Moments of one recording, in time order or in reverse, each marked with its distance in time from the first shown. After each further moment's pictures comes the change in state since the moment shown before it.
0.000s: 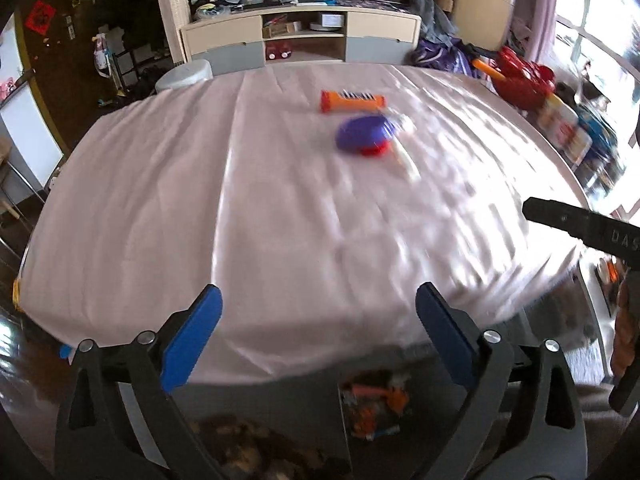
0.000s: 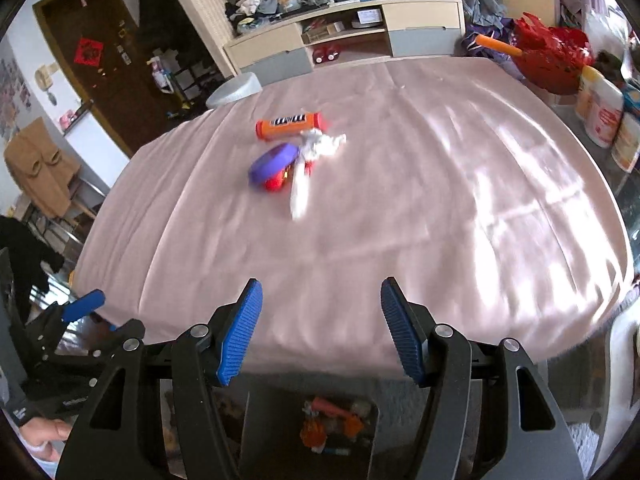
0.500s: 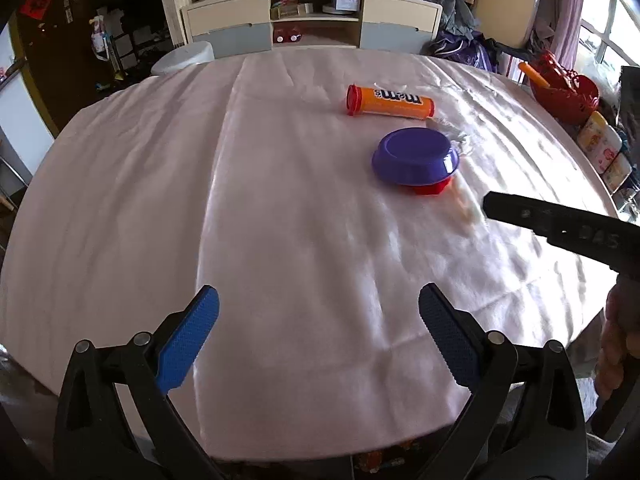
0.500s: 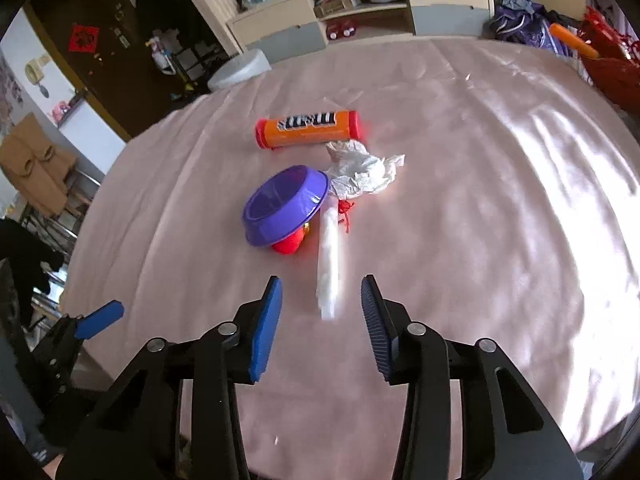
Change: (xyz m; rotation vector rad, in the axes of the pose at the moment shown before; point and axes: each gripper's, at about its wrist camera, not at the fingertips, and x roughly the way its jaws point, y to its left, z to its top) left arm 0.092 0.016 0.052 -0.032 0.063 0.004; right arm 0.111 0.026 0.062 -0.018 0.098 0.033
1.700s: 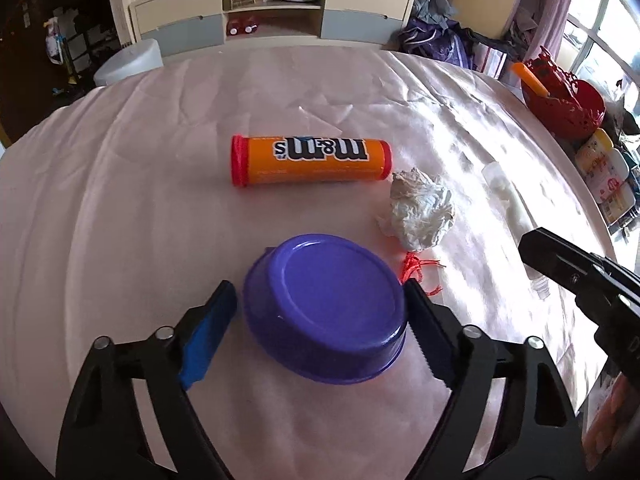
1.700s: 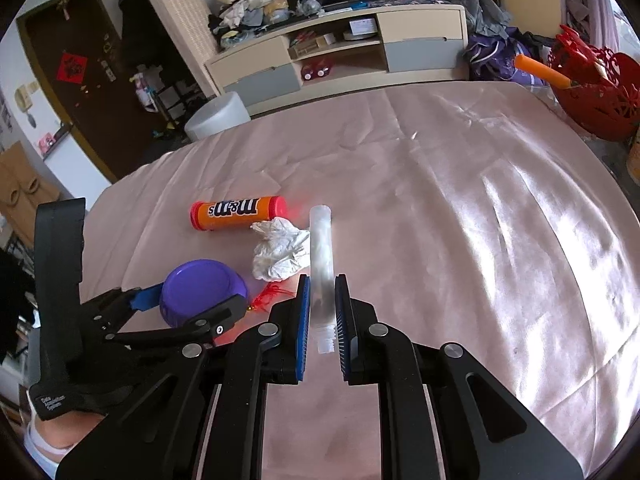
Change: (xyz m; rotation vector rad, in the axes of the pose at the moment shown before) left arm 0.087 -0.064 0.093 0.036 0.050 -0.125; right arm -0.019 -0.056 0.039 0.022 -0.154 -0.051
